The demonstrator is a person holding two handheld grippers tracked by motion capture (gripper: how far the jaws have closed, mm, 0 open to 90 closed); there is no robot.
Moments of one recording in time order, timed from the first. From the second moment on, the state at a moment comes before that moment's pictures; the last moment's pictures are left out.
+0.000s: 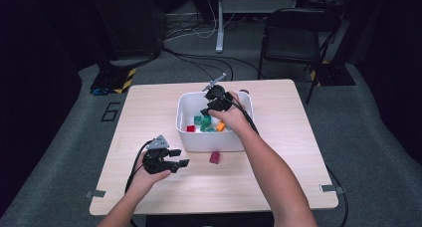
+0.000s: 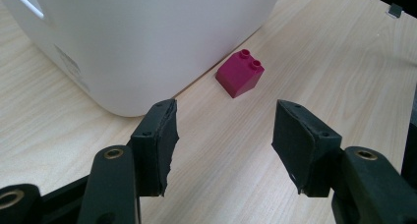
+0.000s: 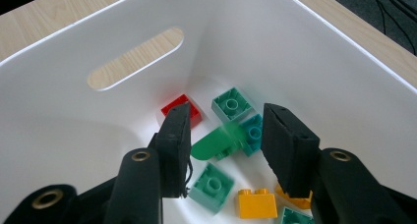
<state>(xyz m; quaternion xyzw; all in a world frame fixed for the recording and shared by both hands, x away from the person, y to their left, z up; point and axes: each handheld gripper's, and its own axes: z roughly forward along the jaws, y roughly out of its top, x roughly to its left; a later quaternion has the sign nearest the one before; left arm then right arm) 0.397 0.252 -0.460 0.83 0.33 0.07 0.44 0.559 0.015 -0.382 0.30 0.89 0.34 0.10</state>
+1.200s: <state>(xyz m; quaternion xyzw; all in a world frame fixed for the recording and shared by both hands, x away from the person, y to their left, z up) 0.398 0.256 -0.460 0.83 0.34 0.07 0.44 0.457 -0.033 -0.316 0.22 0.88 0.41 0.10</state>
